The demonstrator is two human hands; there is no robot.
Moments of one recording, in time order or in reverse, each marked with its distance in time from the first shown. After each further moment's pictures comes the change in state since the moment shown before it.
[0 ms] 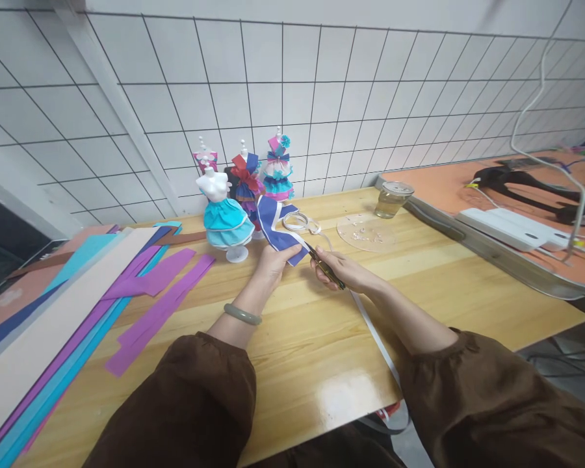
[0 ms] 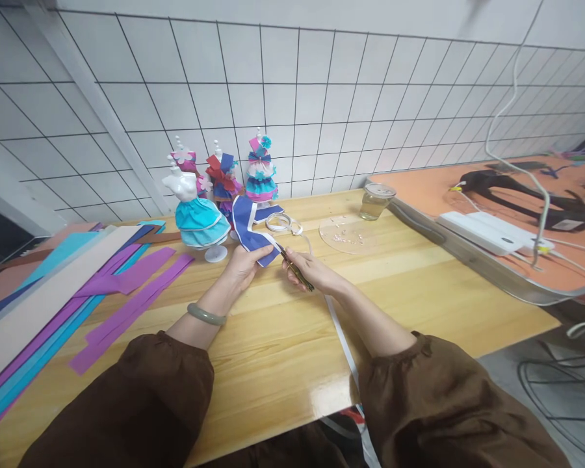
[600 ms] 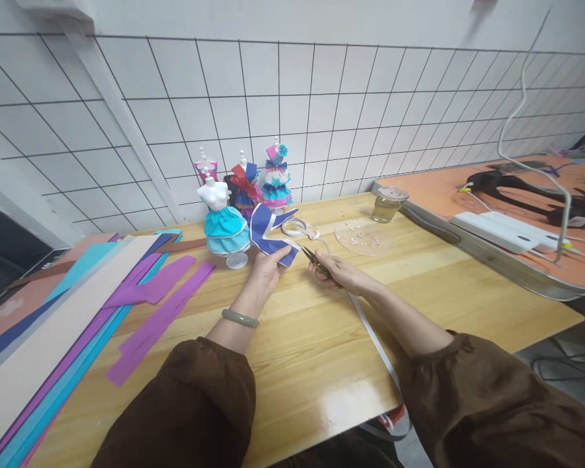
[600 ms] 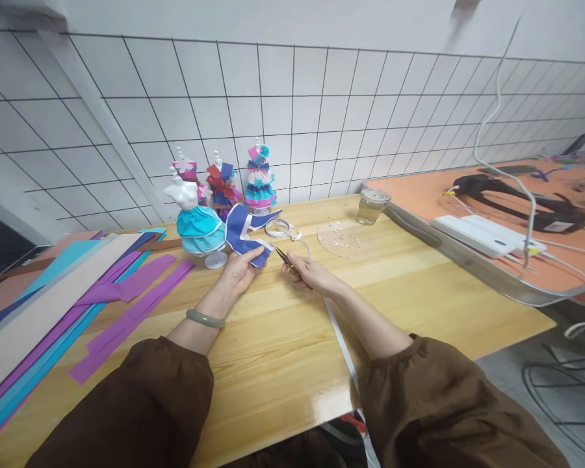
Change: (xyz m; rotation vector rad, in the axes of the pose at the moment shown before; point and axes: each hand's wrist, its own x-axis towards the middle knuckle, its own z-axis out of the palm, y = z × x) left_hand -0.002 0.015 0.001 -0.134 0.117 -0.130; right_hand 0.008 0.010 -0.005 0.119 0.000 0.052
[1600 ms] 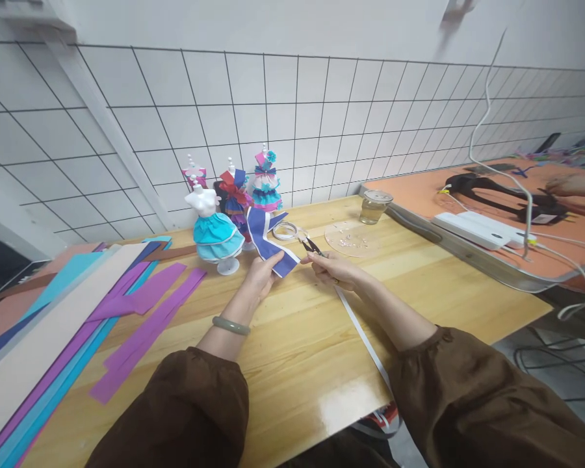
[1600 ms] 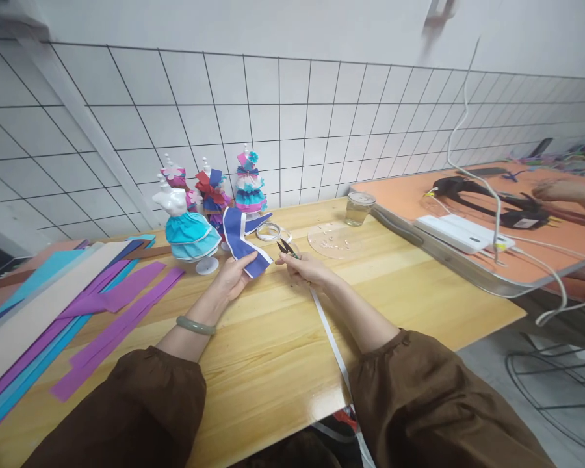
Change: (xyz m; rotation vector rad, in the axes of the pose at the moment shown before) left_hand -0.001 -0.005 -0.004 0.111 -0.126 -0.077; right_hand 0.002 -0.005 -0.016 0.102 0.105 0.056
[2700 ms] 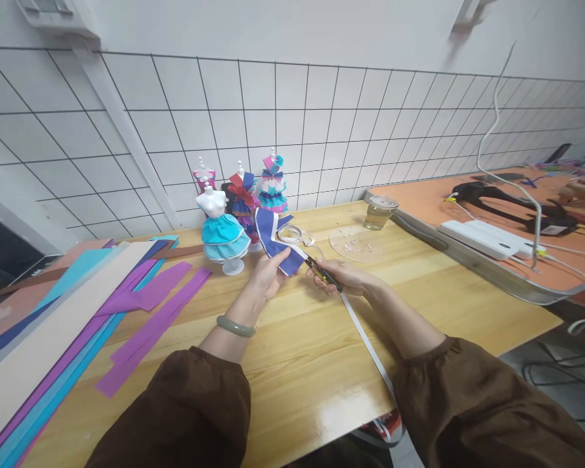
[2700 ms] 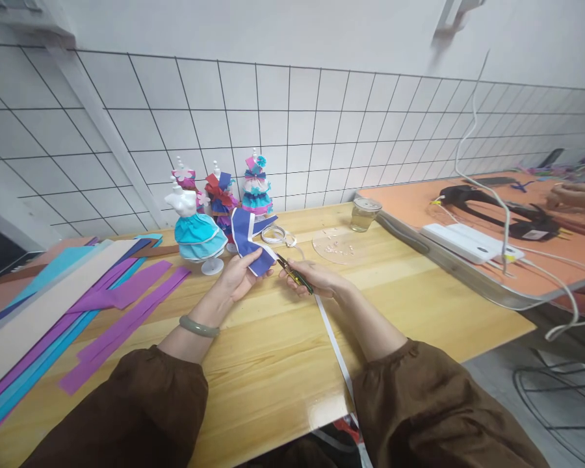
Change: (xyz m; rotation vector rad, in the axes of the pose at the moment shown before) left_hand -0.016 0.018 0.018 -0.055 -0.102 -0.014; right_hand -0.004 0.001 -0.008 0.054 -0.289 0.053
